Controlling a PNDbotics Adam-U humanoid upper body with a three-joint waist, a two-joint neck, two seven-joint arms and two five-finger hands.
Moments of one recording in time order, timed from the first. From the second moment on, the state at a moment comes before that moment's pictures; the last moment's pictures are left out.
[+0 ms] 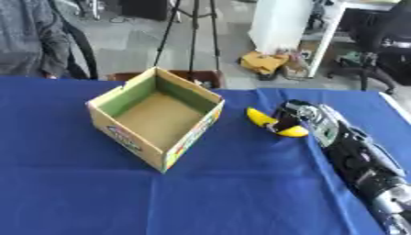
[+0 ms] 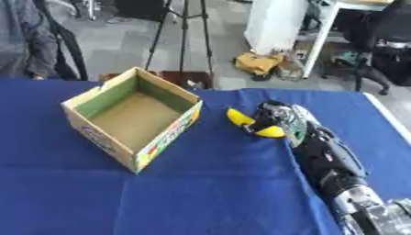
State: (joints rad) left arm -0.28 0.33 -0.07 -1.78 0.28 0.01 -0.01; right arm -0.89 -0.53 -0.11 -0.59 0.83 0.05 0.40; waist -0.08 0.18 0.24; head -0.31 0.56
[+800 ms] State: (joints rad) left arm -0.28 0.33 -0.07 -1.78 0.28 0.01 -0.01; right arm -0.90 -0.52 -0.11 -0.59 0.90 0.06 0.43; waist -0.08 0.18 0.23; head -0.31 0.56
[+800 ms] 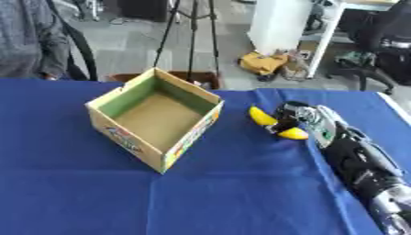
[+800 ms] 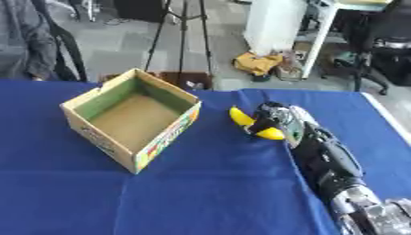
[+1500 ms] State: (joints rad) left arm -0.28 0.33 -0.07 -1.78 0.28 0.01 -0.01; right arm -0.89 -0.51 -0.11 -0.59 0.93 0.05 0.41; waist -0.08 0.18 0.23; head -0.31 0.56
